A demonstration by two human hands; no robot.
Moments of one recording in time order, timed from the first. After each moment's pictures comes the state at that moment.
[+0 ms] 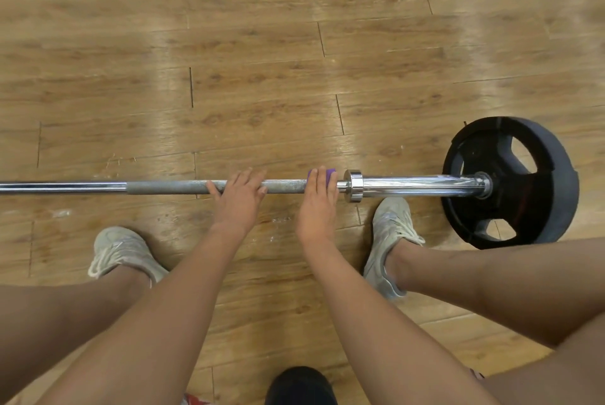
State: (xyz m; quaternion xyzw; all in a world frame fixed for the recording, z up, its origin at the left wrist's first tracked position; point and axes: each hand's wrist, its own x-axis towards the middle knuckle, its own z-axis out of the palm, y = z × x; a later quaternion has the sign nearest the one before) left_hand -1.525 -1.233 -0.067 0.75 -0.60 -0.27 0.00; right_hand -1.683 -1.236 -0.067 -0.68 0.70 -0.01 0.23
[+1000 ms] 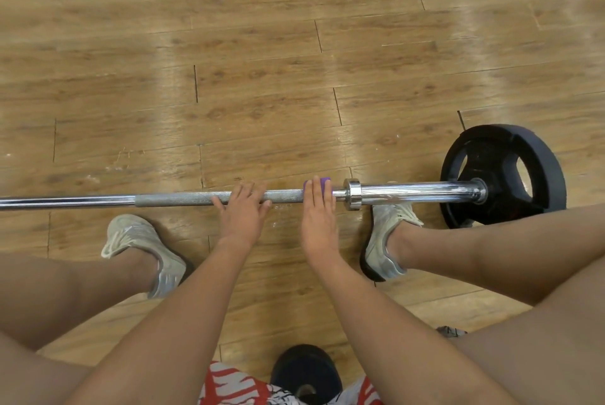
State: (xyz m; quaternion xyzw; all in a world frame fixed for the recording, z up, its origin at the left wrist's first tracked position) left_hand -1.539 -1.172 -0.066 0.76 -0.60 -0.26 0.01; right_hand -1.703 -1.175 -0.067 -0.74 0.64 0.02 0.22
